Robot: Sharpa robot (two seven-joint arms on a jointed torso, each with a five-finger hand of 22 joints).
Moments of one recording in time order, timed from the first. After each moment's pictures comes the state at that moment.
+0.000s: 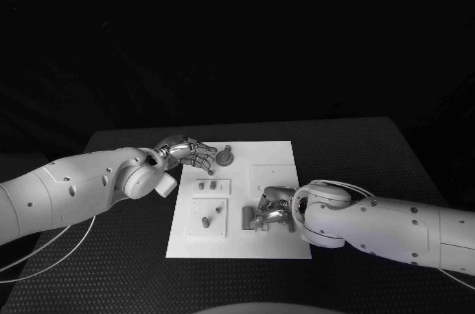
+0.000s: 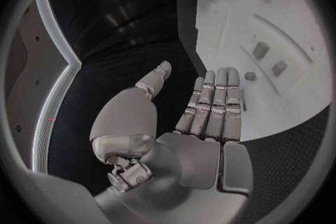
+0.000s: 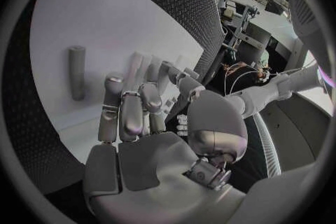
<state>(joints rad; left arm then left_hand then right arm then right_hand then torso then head) 1.21 -0.80 -0.16 1.26 -0.32 -0.07 0.13 0.91 -0.09 0.48 -0.23 0.06 0.72 0.19 0.32 0.47 1.01 0.18 0.10 0.16 0.86 0.16 0.29 0.64 0.05 0.85 0.06 0.07 0.85 1.17 -0.62 -0.25 1.54 -1.18 -0.11 -0.43 0.81 -0.14 0.61 -0.19 0.19 1.13 0.05 0.30 0.66 1.30 -0.06 1.20 1.29 1.31 -0.15 1.56 1.08 0.25 1.12 -0.04 0.95 1.31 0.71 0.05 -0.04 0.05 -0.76</state>
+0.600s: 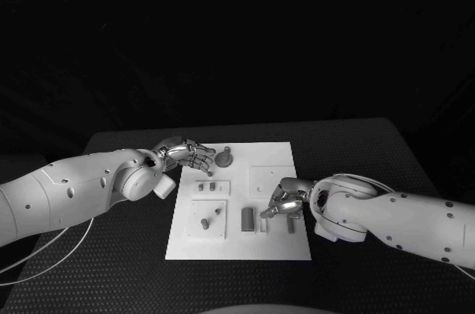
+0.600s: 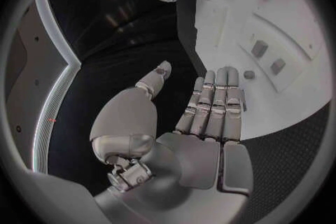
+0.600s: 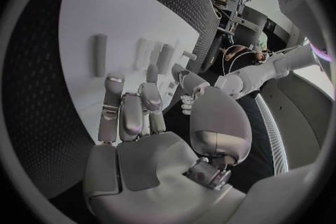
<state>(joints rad) 1.21 -0.80 -0.16 1.26 -0.32 -0.07 0.13 0.91 -0.09 0.48 -0.23 0.06 0.72 0.19 0.32 0.47 1.01 0.18 0.10 0.16 0.86 0.16 0.28 0.64 0.05 0.85 0.06 0.07 0.85 1.20 -0.74 -0.20 1.60 -1.09 -0.13 -0.41 0.83 -0.22 0.63 -0.11 0.19 1.10 0.06 0.29 0.67 1.28 -0.05 1.18 1.28 1.29 -0.14 1.55 1.06 0.25 1.13 -0.04 0.95 1.31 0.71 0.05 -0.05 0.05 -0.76</state>
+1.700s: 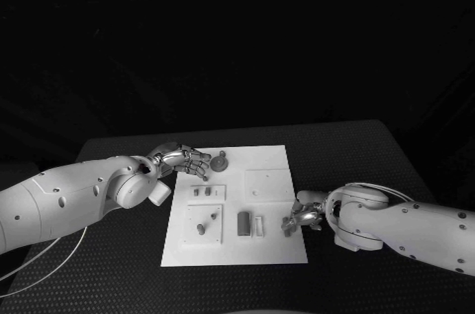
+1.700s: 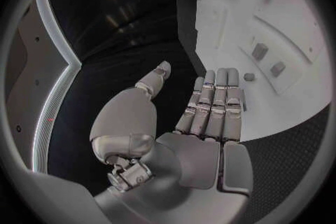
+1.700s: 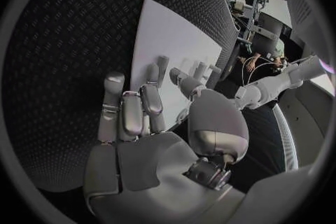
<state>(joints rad) 1.21 -0.81 -0.16 1.27 -0.32 -0.07 0.13 0.91 -0.09 0.48 -0.23 0.06 0.72 0.19 0.32 0.46 1.03 0.17 0.10 0.16 0.86 0.16 0.28 0.65 0.05 0.85 0.06 0.07 0.85 1.16 -0.82 -0.21 1.59 -1.18 -0.04 -0.49 0.81 -0.17 0.60 -0.12 0.19 1.13 0.05 0.29 0.67 1.34 -0.06 1.25 1.31 1.31 -0.14 1.55 1.10 0.25 1.12 -0.04 0.95 1.31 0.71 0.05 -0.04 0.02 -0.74</state>
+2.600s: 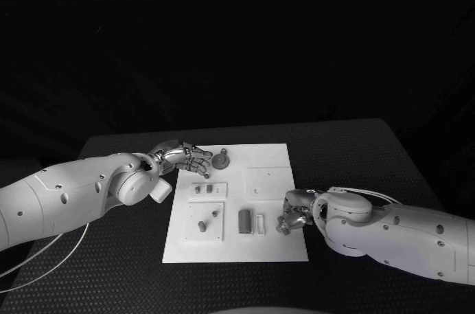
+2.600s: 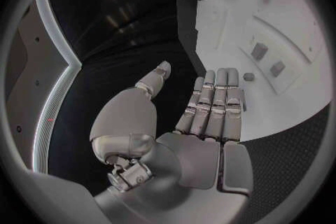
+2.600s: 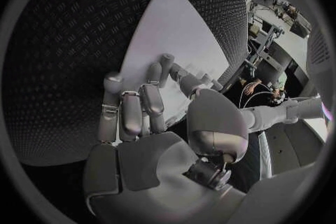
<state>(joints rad) 1.21 -0.81 -0.16 1.27 -0.32 -0.07 0.13 0.91 -0.09 0.48 -0.23 0.06 0.72 0.19 0.32 0.46 1.03 0.17 0.10 0.17 0.86 0.16 0.28 0.65 0.05 0.85 0.06 0.07 0.85 1.12 -0.74 -0.22 1.56 -1.46 -0.09 -0.49 0.88 -0.11 0.60 -0.26 0.18 1.14 0.05 0.34 0.82 1.32 -0.04 1.21 1.30 1.30 -0.13 1.55 1.07 0.25 1.12 -0.03 0.95 1.31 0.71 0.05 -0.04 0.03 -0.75</state>
